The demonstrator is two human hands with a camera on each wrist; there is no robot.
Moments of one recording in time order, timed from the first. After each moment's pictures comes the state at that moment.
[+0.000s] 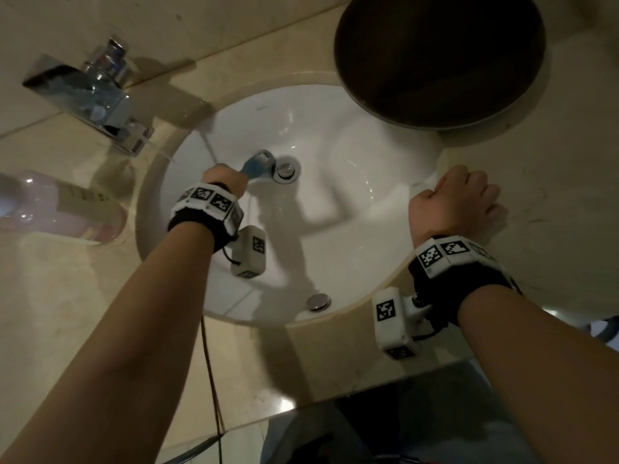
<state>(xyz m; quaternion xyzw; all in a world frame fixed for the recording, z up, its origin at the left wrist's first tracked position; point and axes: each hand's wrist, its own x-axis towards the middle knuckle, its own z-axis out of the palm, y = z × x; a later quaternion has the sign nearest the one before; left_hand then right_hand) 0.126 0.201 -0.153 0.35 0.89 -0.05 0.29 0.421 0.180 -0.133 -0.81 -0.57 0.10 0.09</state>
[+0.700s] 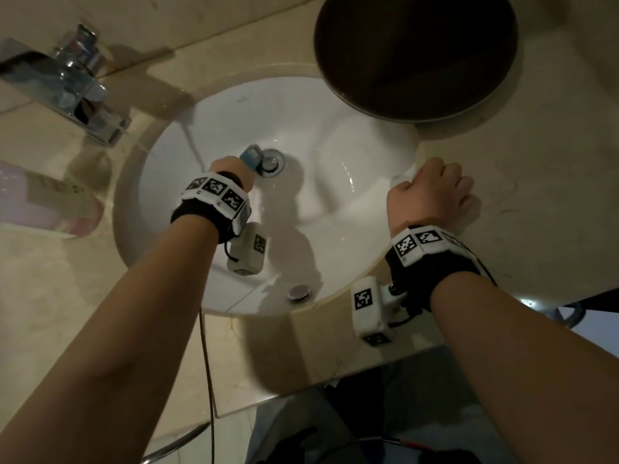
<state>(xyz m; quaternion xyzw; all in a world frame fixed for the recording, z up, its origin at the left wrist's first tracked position) 0.178 0.199 -0.136 0.42 0.86 -0.11 0.26 0.421 0.178 -0.131 -0.81 -0.57 0.11 0.10</state>
